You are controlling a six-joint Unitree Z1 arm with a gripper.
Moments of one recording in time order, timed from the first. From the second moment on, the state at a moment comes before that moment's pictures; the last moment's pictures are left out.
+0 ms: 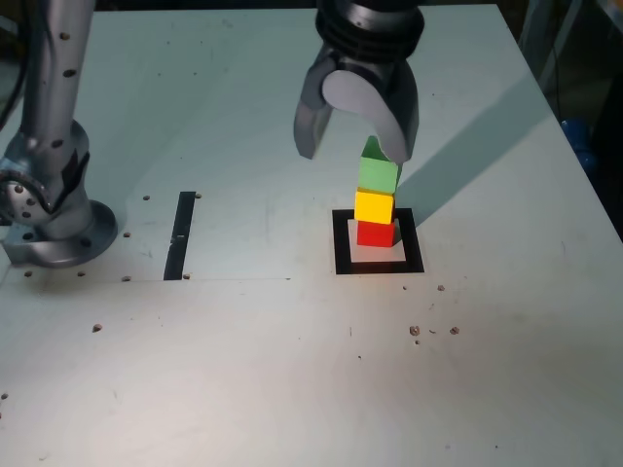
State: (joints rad) arm -0.12 1.98 -1.79 1.59 0.12 0.10
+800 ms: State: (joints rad) arm -0.06 1.61 -0.97 1.21 0.06 -0.05
